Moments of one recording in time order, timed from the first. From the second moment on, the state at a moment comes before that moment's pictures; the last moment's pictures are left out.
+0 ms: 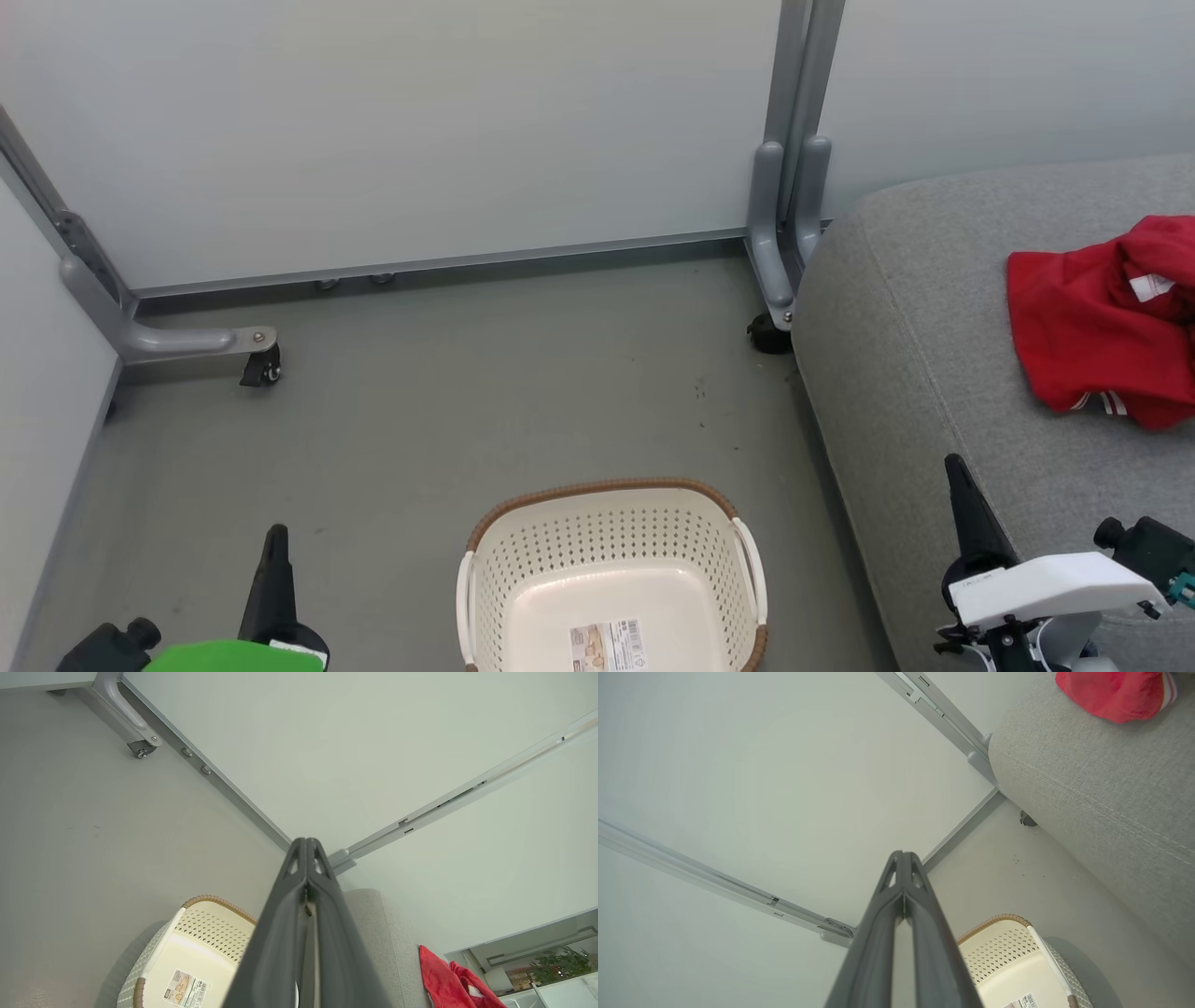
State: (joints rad) left arm 0.10 0.08 -0.02 0.14 -1.04 -0.06 -0.08; right arm 0.04 -0.08 0.02 0.16 0.97 0.13 -0.09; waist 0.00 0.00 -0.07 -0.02
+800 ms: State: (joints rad) left arm 0.02 0.08 0.02 0.18 -1.28 -0.09 -0.02; right arm -0.02 -0.08 -0.02 0.19 1.24 0.13 -0.02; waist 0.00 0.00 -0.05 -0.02
